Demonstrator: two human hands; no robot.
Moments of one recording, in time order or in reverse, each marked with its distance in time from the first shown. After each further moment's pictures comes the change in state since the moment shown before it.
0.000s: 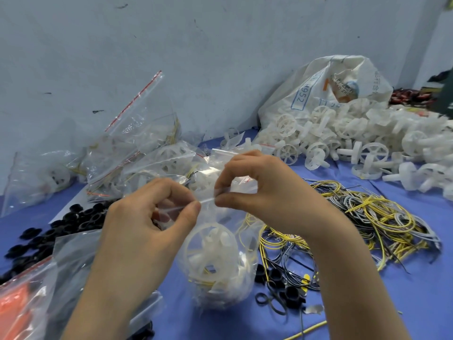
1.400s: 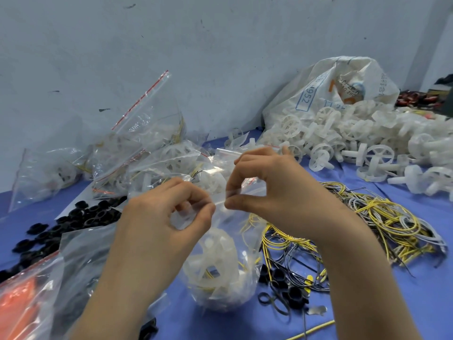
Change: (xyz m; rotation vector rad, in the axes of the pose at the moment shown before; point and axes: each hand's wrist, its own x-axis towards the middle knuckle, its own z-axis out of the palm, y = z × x) left_hand 0.001 0.001 0.001 0.174 -0.050 0.143; right_hand -0.006 -0.004 -0.006 -0.143 0.004 0.070
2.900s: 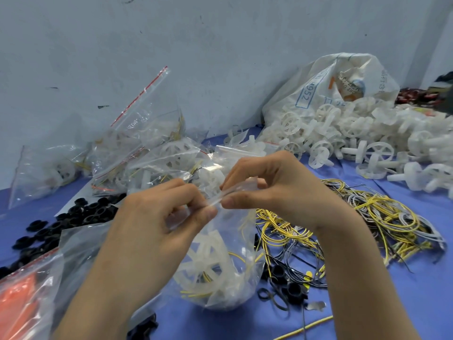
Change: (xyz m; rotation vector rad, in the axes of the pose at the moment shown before) left_hand -0.003 0.001 -0.009 -0.035 -0.108 0.026; right_hand 0.003 0.020 0.008 0.614 -0.097 -0.077
